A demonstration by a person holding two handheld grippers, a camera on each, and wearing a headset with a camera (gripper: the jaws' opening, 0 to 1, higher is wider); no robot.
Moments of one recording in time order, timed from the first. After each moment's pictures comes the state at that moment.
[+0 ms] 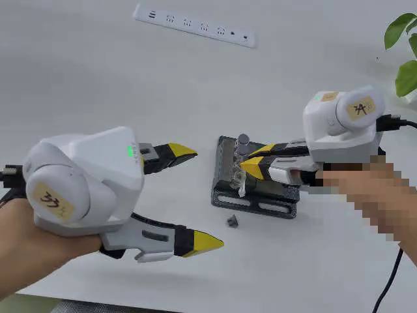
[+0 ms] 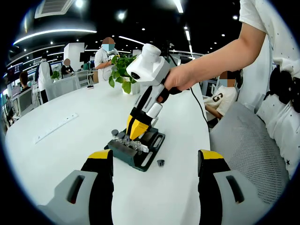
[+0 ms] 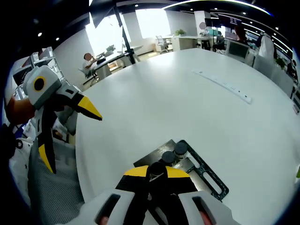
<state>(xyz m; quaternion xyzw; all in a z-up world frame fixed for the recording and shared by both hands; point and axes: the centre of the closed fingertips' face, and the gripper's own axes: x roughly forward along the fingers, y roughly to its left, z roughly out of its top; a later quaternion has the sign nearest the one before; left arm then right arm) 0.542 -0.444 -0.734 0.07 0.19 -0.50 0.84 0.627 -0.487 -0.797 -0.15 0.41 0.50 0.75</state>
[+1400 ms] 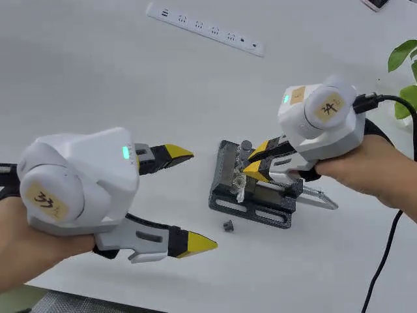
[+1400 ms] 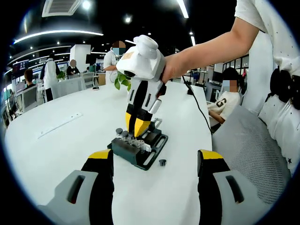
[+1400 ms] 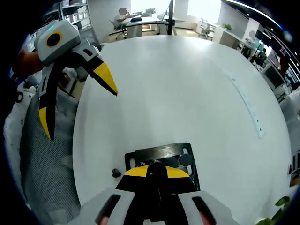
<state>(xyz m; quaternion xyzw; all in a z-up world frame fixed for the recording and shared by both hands) 0.541 -0.436 -0.735 0.05 0.17 -0.48 0.86 0.625 -0.483 -0.797 -0.36 0.41 0.56 0.62</state>
